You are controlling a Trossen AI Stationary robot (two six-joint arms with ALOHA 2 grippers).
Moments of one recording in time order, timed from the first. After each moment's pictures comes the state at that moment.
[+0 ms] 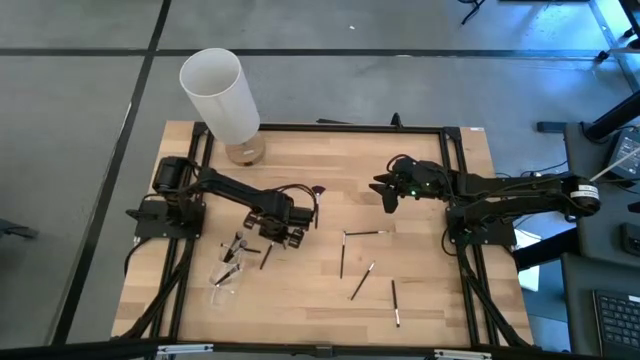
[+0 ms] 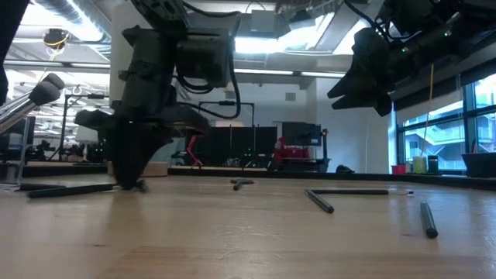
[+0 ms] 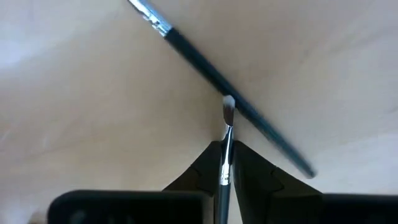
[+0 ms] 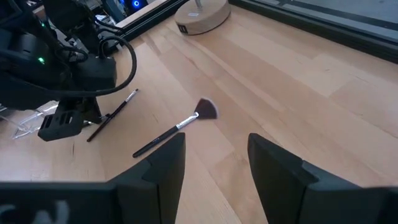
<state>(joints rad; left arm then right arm) -0.06 1.84 1.11 -0.85 0.13 -1.29 -0.20 0.94 0.44 0.08 0.14 0.44</state>
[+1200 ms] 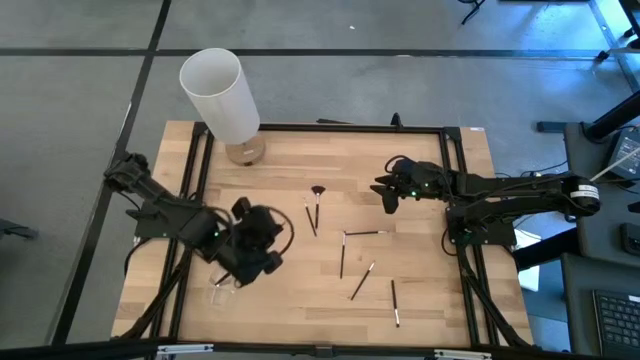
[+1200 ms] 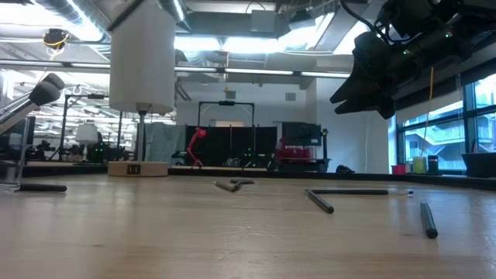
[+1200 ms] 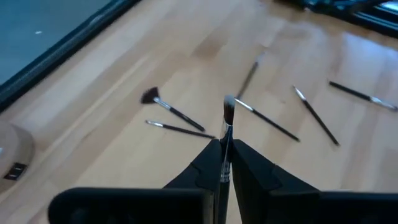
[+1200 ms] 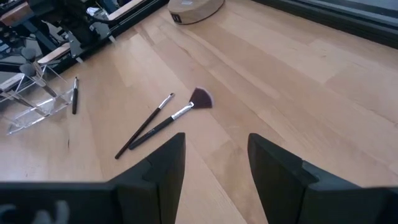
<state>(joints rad) -0.60 1.48 1.48 -1.12 -0.77 -1.04 -0.20 0.94 0.44 0.04 0.14 0.46</state>
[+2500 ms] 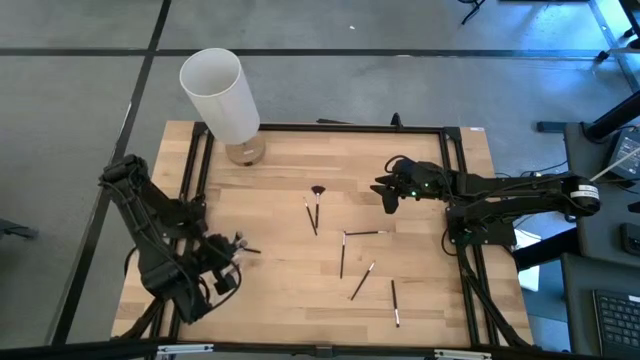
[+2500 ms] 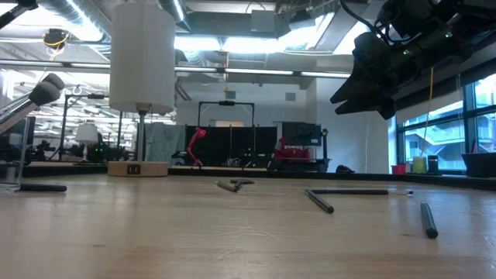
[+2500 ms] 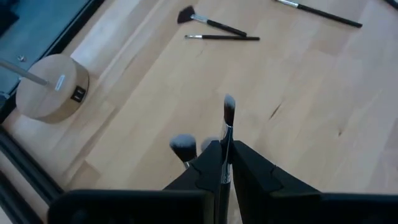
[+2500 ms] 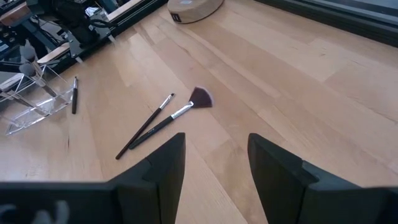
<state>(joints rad) -0.99 1.49 1.30 -1.54 -0.73 -1.57 -0.20 0.94 0.44 0.03 0.14 0.47</state>
